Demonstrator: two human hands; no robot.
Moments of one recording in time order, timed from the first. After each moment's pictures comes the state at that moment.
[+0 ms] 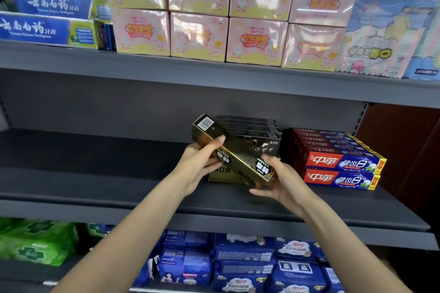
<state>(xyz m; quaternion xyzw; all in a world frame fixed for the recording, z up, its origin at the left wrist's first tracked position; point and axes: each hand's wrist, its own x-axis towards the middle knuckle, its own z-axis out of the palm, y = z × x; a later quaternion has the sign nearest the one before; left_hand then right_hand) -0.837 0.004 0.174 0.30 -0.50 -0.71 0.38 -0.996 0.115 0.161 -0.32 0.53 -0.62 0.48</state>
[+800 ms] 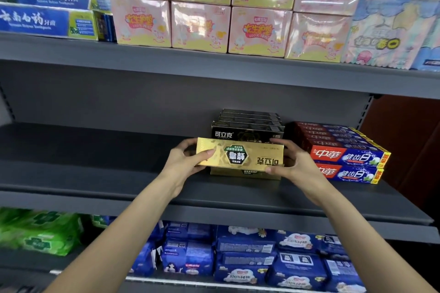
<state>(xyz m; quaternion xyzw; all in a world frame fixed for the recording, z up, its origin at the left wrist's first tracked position) -0.812 -0.008 0.149 0.34 -0.56 -0.63 0.41 -1.029 0.123 0.158 -0.52 0.65 -0.51 0.24</state>
